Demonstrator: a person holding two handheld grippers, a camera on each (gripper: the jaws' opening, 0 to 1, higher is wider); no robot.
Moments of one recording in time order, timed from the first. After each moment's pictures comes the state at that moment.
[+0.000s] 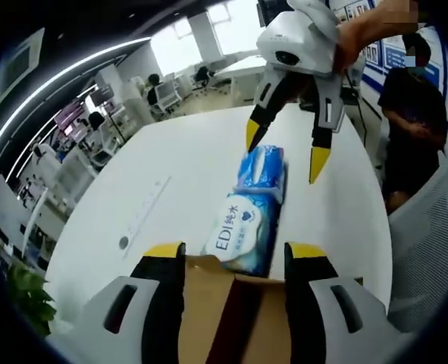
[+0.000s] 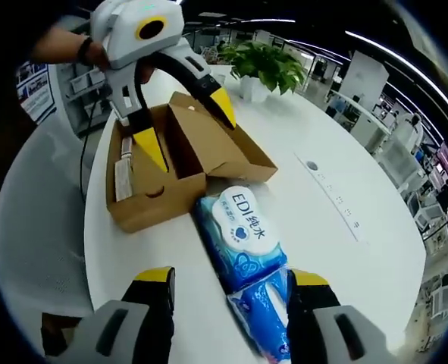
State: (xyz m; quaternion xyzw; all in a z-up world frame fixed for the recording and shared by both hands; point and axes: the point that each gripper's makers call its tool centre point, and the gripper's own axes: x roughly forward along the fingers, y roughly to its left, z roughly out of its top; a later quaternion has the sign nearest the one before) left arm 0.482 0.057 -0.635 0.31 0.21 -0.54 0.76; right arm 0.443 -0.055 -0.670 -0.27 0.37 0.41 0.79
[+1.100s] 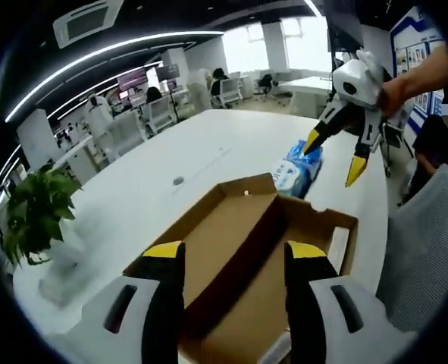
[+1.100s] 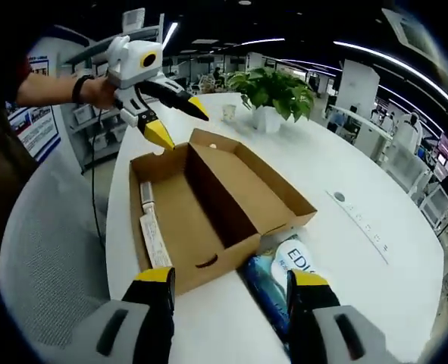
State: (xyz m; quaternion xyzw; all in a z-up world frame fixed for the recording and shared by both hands) left arm 0.473 0.229 -0.616 0.21 0.23 -0.41 0.86; right arm 0.419 0.044 -0.659 -0.20 0.33 0.43 0.82
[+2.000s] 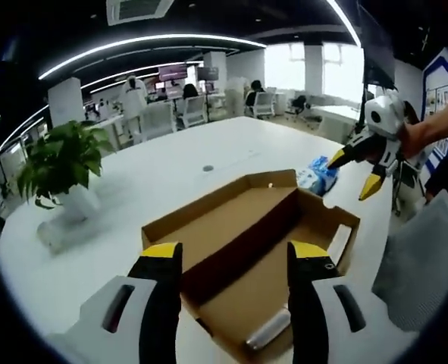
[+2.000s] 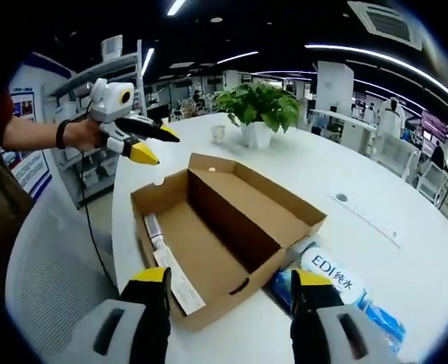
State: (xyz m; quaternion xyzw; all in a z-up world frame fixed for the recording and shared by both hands) left arm 0.456 0.294 -0.617 0.10 0.24 -0.35 0.90; right arm 0.406 0.074 -0.656 -0.10 0.31 0.40 0.86
